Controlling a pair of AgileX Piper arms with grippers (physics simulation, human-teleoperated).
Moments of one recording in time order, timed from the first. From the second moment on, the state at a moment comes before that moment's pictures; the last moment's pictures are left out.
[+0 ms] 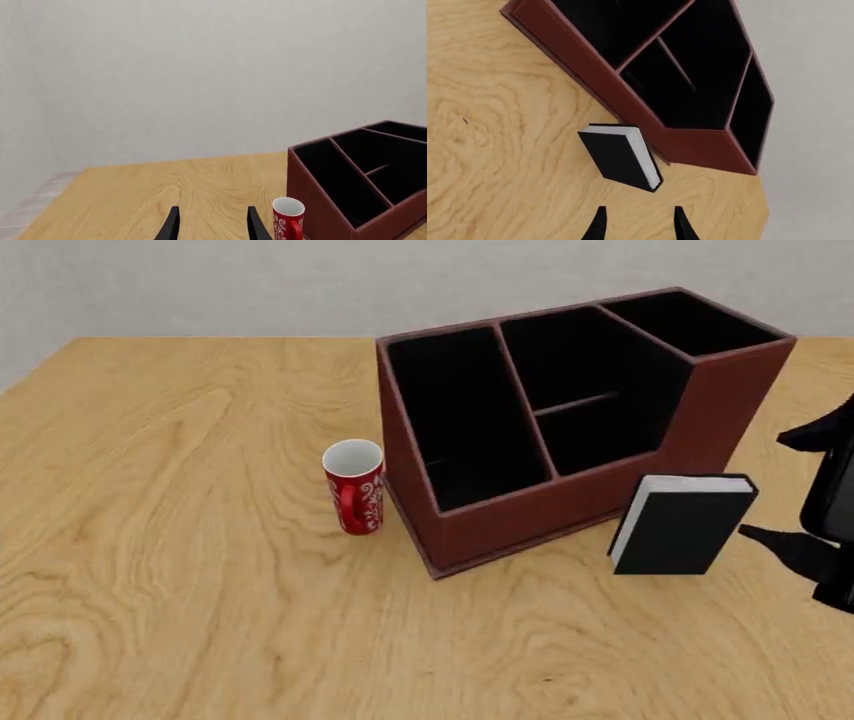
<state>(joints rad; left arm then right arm) -0.11 0.00 -0.30 0.11 0.05 0.14 0.75 -0.80 0.81 -1.09</state>
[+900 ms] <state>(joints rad) -0.08 0.00 -0.28 0.11 0.04 0.11 1.13 -0.88 0.68 -1.14</state>
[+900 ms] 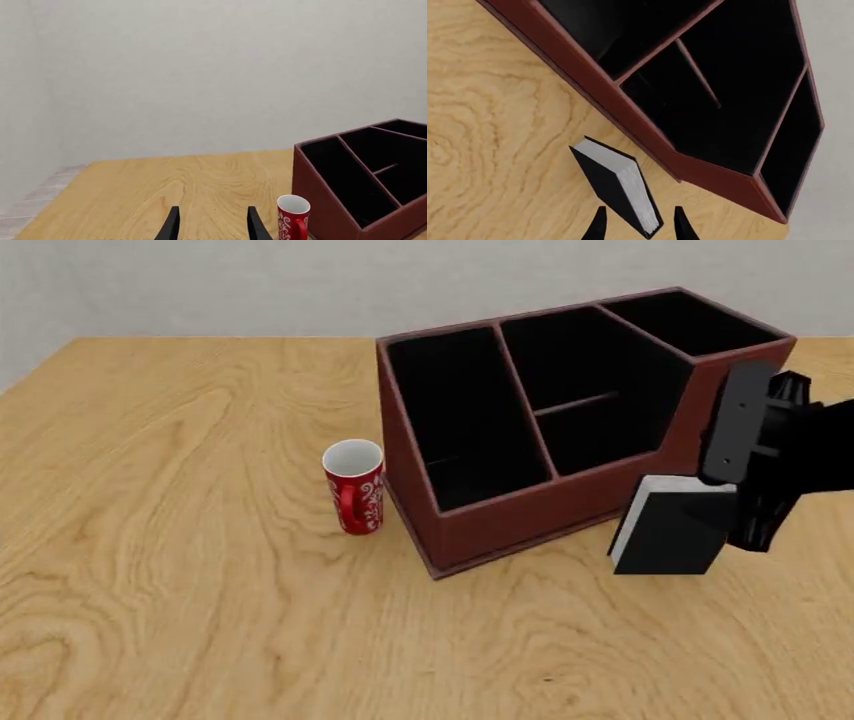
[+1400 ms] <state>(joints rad) -0.05 0.00 -0.27 0.10 0.02 0.12 1.25 -0.84 0.58 -1.13</state>
